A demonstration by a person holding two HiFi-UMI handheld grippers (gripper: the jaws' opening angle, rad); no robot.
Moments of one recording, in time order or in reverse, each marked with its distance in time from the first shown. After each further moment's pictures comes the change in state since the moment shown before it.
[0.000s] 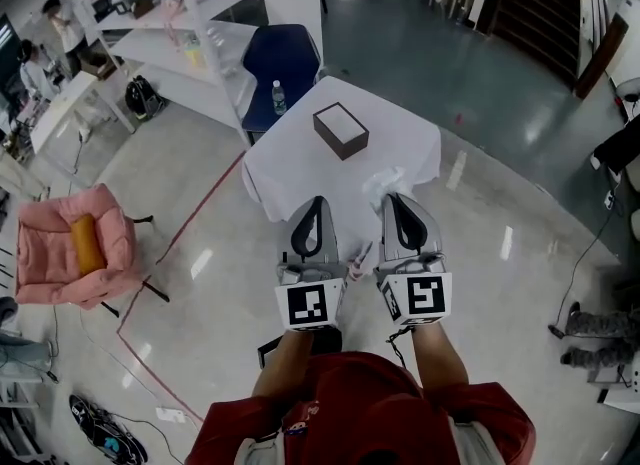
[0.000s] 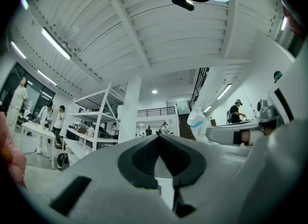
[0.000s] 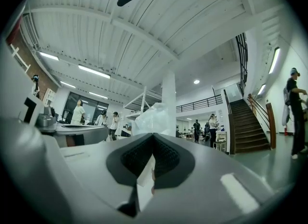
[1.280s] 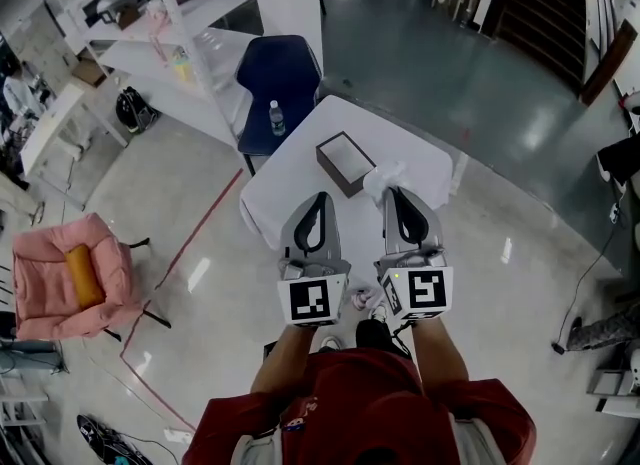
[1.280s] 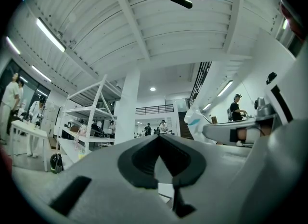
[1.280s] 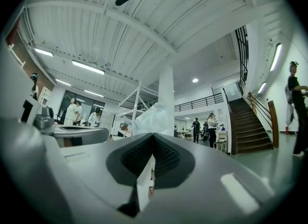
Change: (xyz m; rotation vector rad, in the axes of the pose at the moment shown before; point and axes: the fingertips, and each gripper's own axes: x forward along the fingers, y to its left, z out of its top) left arm 0.165 0.061 -0.044 -0.005 0.024 -0.033; right arm 0.171 -0.054 -0.028 0.003 0.002 -0.030
